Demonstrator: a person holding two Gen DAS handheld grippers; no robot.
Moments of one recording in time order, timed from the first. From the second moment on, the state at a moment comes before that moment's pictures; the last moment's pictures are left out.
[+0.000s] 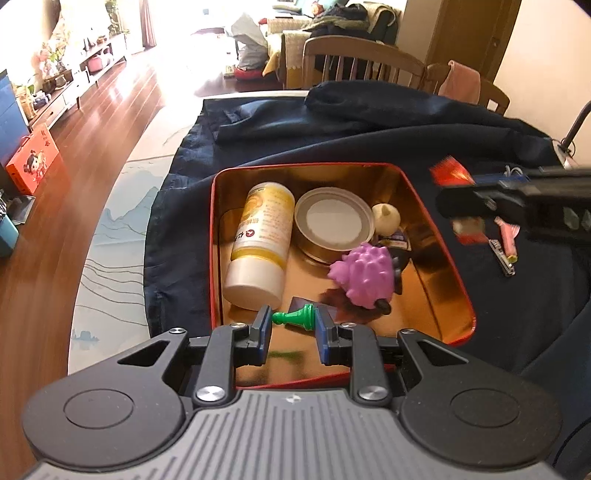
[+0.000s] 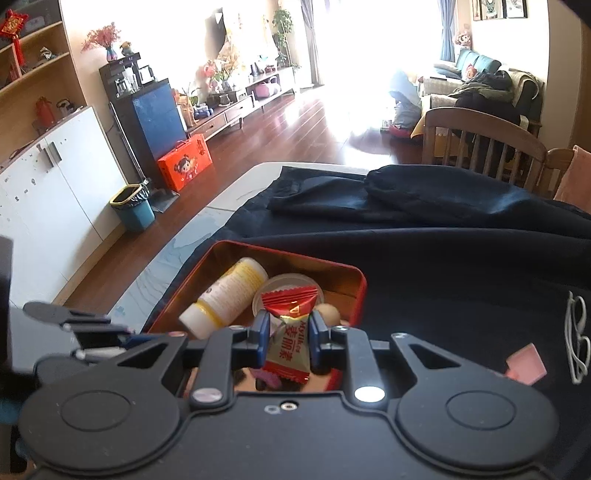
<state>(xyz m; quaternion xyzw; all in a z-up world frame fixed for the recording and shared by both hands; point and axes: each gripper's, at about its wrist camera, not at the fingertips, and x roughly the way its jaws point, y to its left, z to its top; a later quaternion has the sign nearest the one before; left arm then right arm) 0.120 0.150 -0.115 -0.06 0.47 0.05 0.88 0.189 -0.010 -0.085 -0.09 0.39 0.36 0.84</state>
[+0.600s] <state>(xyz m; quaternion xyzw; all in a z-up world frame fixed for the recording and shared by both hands) 0.138 0.149 -0.142 -0.06 0.50 0.05 0.86 0.217 0.045 -0.128 -0.11 0.44 0.36 0.82</state>
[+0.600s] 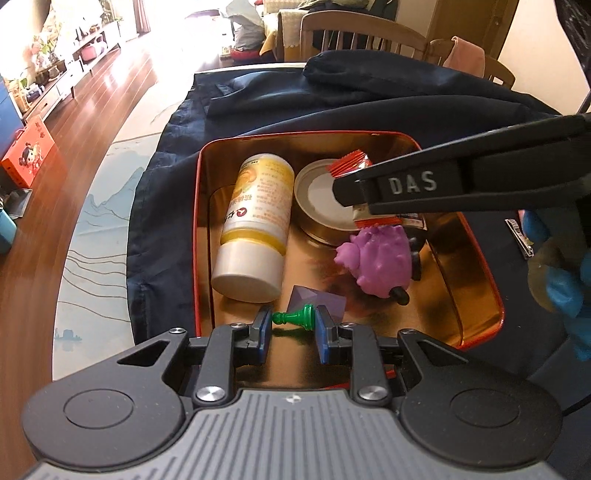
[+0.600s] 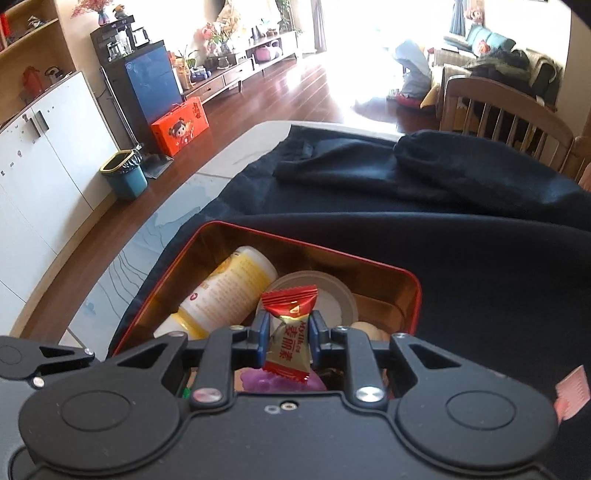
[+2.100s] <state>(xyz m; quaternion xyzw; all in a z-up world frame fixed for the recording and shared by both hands) 0.116 0.111 -0.100 -0.07 0.45 0.04 0.89 0.171 -0.034 -0.071 -0.05 0.40 0.38 0.83</state>
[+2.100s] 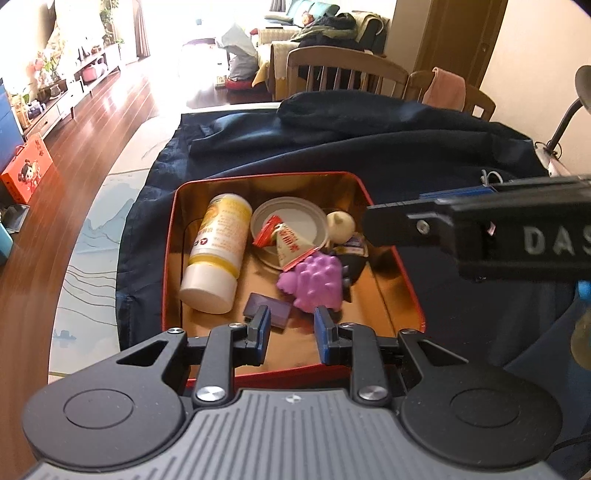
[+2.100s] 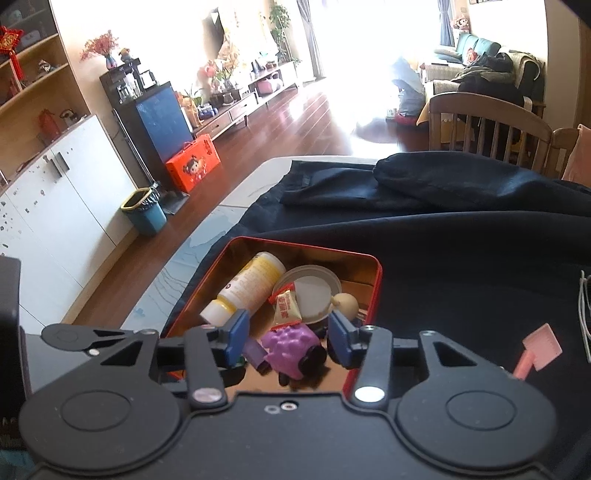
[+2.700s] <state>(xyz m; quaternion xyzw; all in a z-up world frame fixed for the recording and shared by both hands) 0.114 0.048 -0.080 -0.05 0.43 0.04 0.90 0.161 -0.148 -0.059 -0.02 0.38 0.34 0.86</state>
